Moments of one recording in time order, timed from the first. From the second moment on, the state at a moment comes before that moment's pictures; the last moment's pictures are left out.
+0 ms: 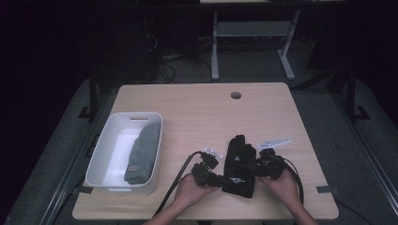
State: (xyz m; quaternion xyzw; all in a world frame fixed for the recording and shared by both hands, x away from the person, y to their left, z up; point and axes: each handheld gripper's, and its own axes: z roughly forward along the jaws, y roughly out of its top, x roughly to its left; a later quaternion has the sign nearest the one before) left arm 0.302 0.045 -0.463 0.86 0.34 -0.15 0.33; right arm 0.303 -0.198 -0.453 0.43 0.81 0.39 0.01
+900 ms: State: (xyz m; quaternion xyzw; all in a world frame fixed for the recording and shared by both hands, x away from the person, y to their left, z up) left arm 0.319 0.059 -0.459 0.87 0.34 -0.15 0.32; right arm 0.347 -0.235 -0.469 0.53 0.75 0.40 0.02
